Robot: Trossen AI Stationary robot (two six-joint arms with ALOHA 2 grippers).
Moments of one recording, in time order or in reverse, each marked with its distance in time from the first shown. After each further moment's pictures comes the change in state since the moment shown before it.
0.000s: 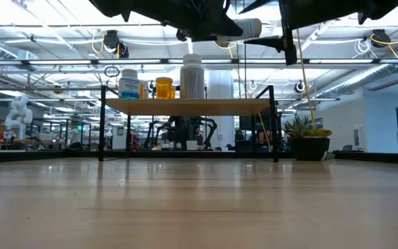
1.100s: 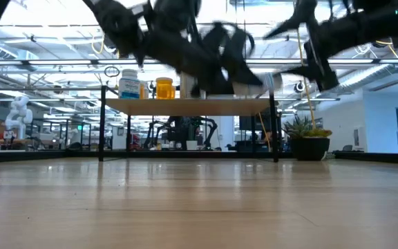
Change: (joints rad) left arm 0.001 0.231 -0.004 0.073 0.144 -0.422; right arm 0.054 -0.172 -0.248 -0.067 -0.088 0.449
